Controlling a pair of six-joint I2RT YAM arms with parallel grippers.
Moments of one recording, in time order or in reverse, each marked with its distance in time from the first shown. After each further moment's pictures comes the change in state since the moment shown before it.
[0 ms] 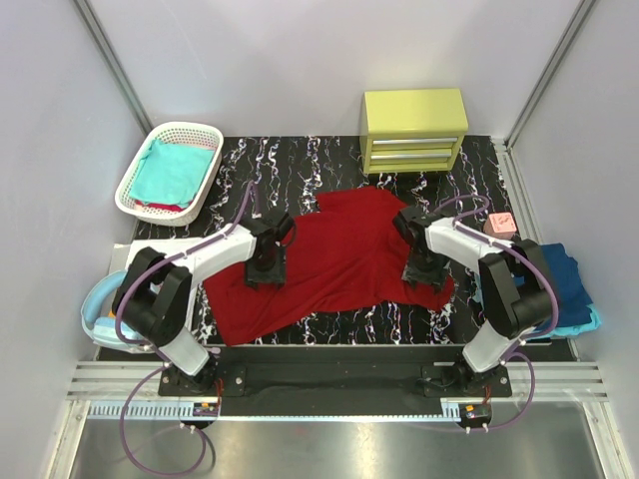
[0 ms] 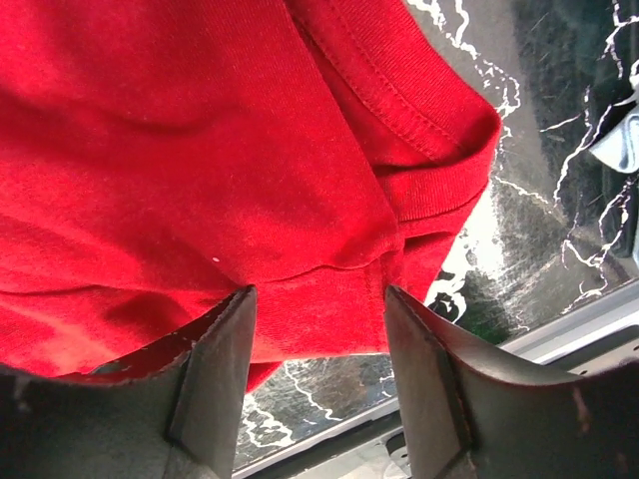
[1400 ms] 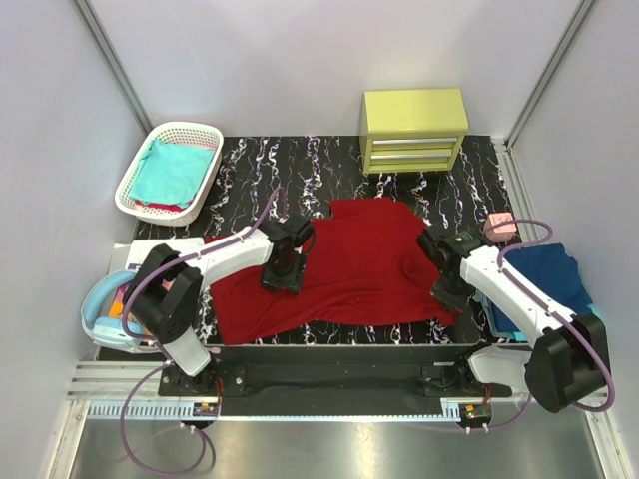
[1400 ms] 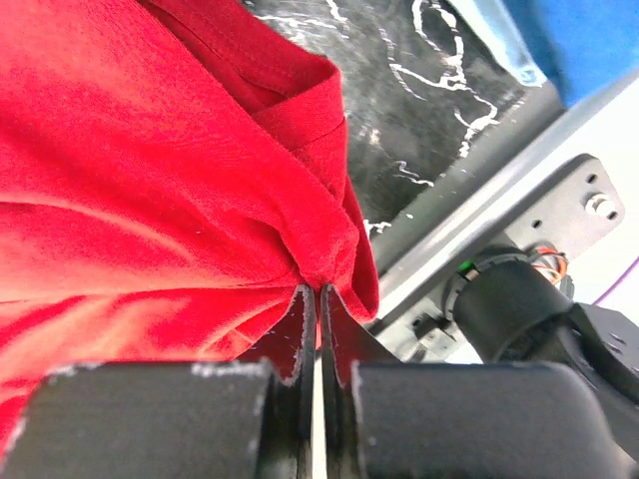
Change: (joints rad) left arm -0.130 0.039 0.047 0.003 0.064 0.081; right arm 0.013 -0.416 -0.111 -0.340 0.040 0.370
